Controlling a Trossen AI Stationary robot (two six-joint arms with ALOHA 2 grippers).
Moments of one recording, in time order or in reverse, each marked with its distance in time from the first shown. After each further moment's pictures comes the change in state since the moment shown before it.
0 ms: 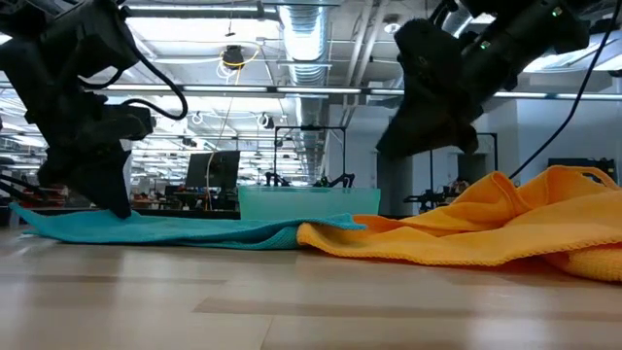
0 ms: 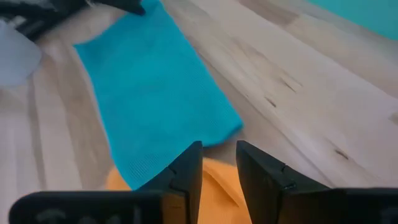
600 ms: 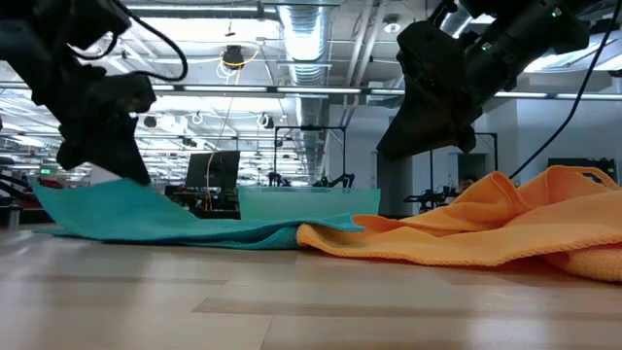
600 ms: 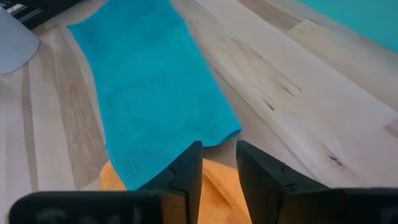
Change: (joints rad) left arm 0.000 -0.192 0.000 0.018 -0.043 0.087; right arm 0.000 0.000 0.000 -0.017 0.000 -0.057
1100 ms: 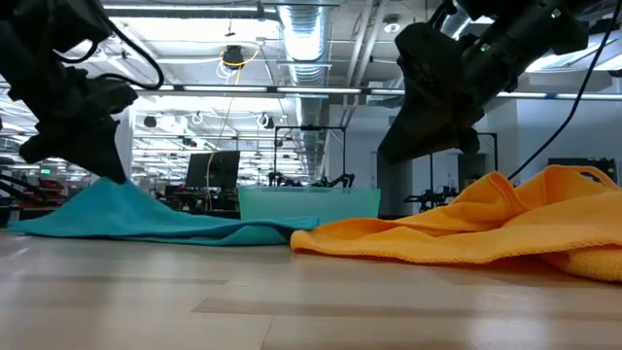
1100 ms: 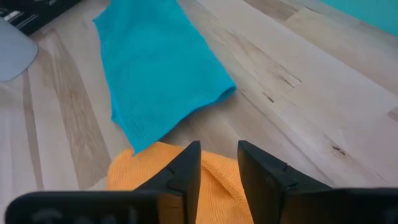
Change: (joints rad) left arm 0.000 -0.130 0.000 -0.286 -0.121 -0.250; right arm -0.005 0.000 0.000 -0.009 -0.015 0.061
